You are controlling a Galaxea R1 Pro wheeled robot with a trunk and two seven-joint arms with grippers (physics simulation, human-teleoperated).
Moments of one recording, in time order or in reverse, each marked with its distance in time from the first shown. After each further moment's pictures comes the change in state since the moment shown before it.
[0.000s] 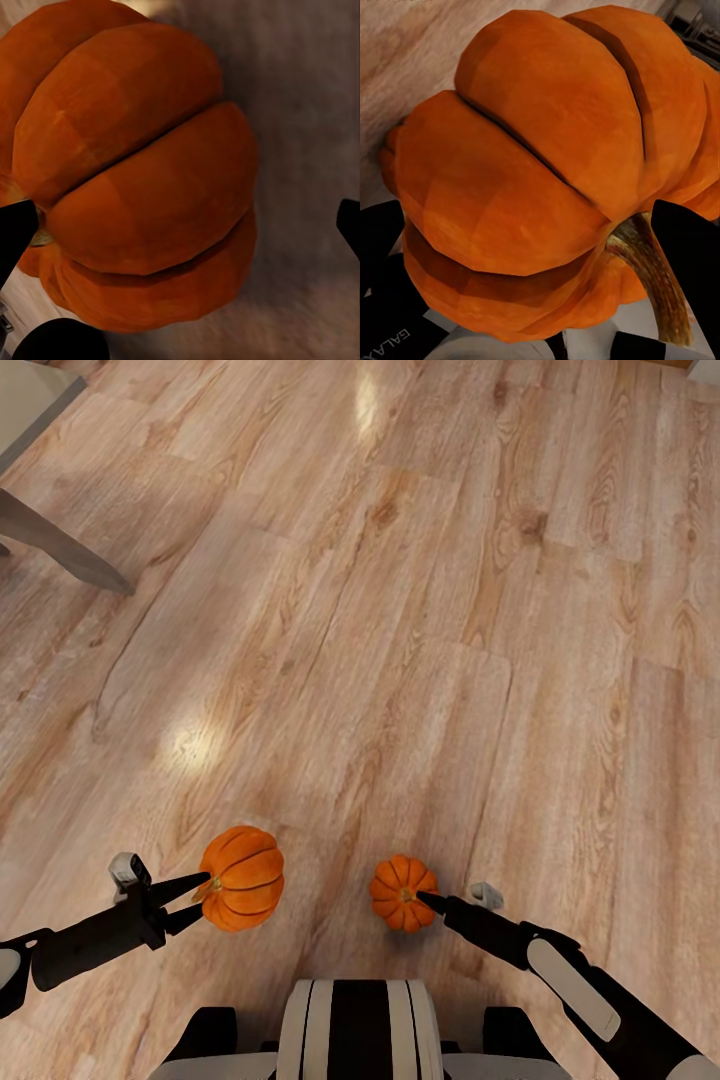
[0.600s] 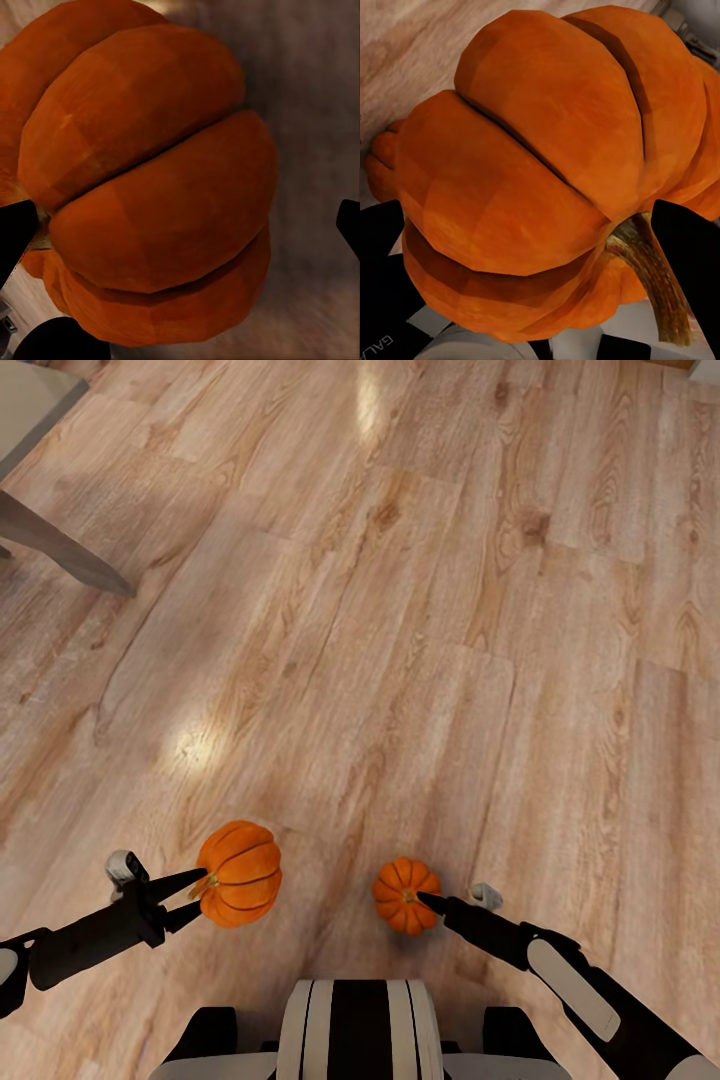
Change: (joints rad) left arm 0.001 0.004 0.000 0.001 0.042 -0.002 0.002; right arm 0.000 0.000 0.001 0.005 -0.001 0.000 0.006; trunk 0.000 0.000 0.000
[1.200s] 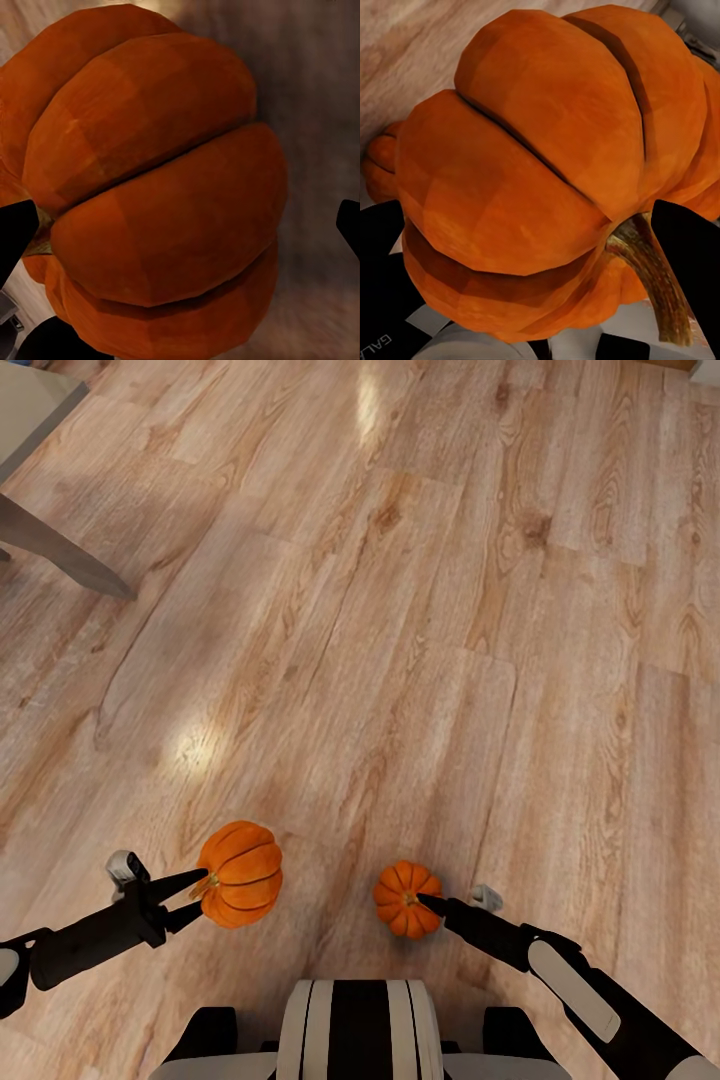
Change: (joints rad) left arm 0.000 -0.002 -0.003 -0.001 0.001 0.000 0.000; right arm 0.000 0.000 0.000 0.013 0.002 0.000 0.028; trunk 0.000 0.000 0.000
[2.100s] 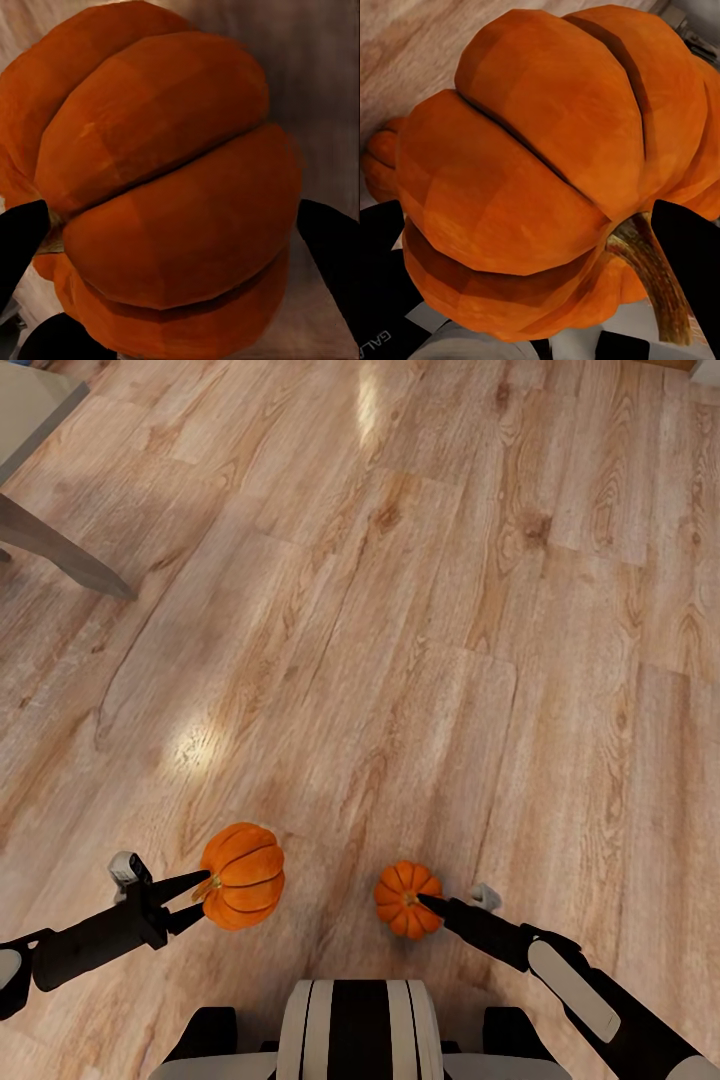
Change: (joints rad) left arm 0.000 -0.001 -0.008 0.000 0.000 0.001 0.001; right arm 0.000 0.000 0.000 0.000 0.003 0.000 0.012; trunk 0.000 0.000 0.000
